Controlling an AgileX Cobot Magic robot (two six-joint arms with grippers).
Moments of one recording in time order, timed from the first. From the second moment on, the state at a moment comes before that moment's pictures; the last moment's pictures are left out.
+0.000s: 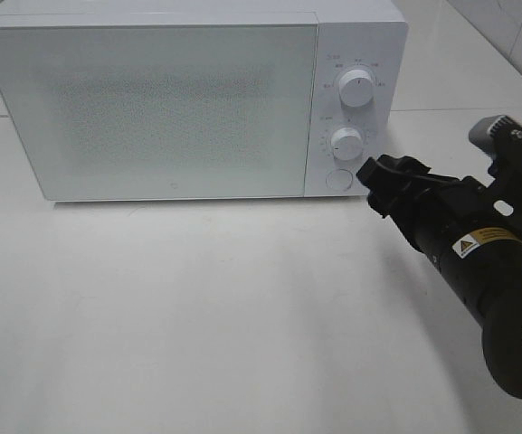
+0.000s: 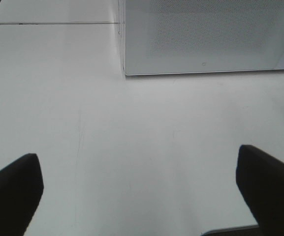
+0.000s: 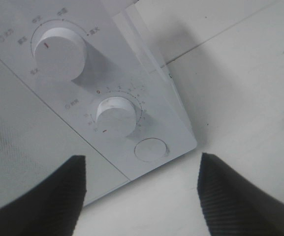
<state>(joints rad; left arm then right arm) -0.01 0.00 -0.52 -0.16 1.07 0.07 0.75 1.72 -0.35 0.79 -1.20 0.36</state>
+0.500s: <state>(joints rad) -0.01 0.00 -0.52 -0.16 1.07 0.07 0.75 1.72 -0.35 0.79 -1.15 1.09</state>
